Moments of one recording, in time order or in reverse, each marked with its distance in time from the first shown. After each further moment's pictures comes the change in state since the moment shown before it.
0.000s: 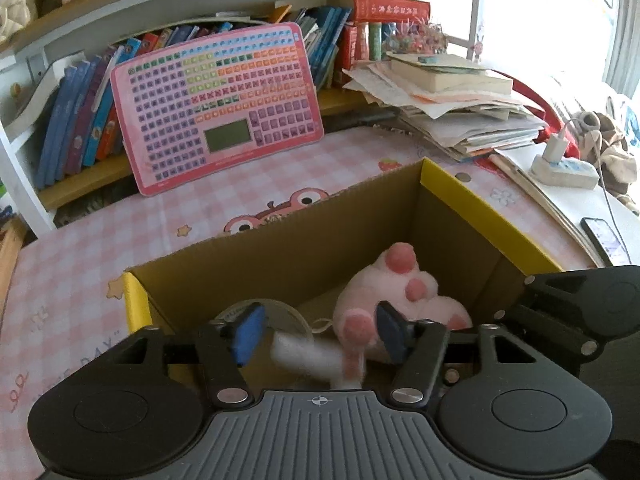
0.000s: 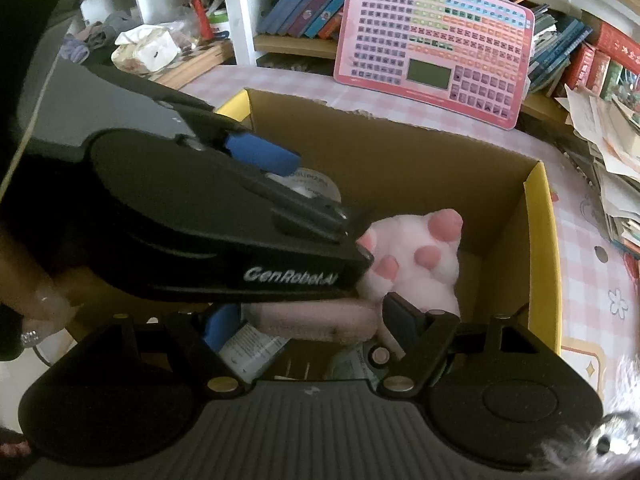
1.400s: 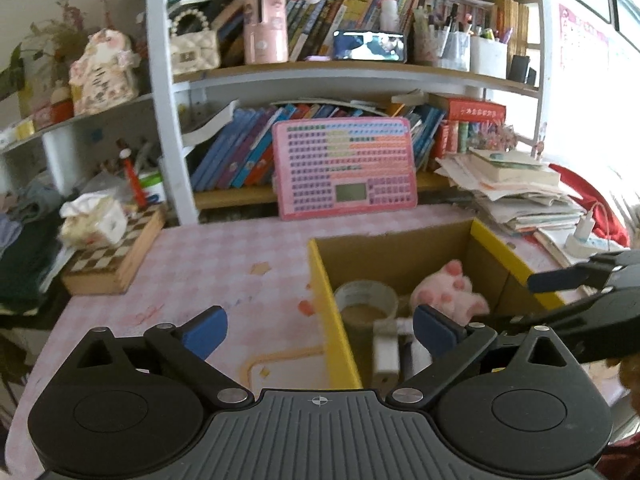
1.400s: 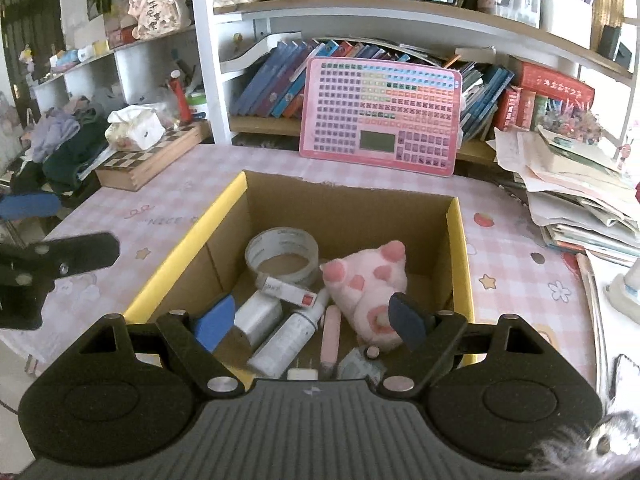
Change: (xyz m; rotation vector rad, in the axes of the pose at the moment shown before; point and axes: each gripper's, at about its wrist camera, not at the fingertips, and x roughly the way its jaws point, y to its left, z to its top) left arm -0.170 0.012 -0.090 -0.205 -0.235 0.262; right arm -0.092 0.020 -0.031 0.093 -0.234 -0.108
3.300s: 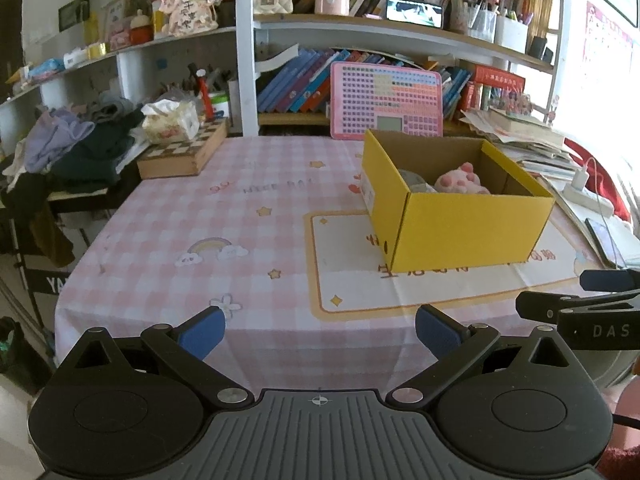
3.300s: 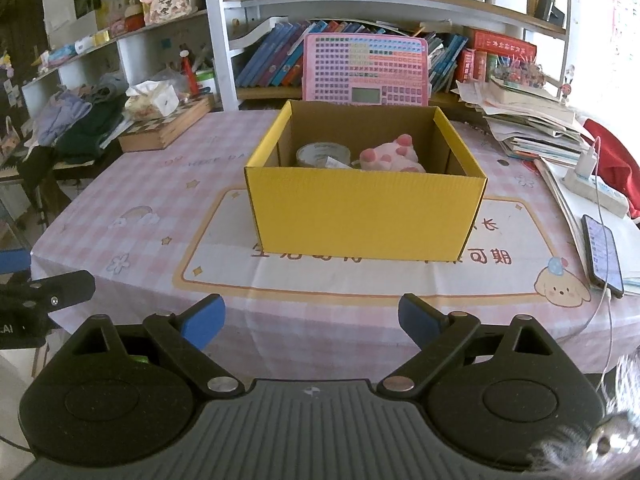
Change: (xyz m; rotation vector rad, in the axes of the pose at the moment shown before) left arm -0.125 0.045 -0.121 -0.098 0.116 0.048; right arm -0.108 0.108 -0.119 0.102 0.032 -0.097
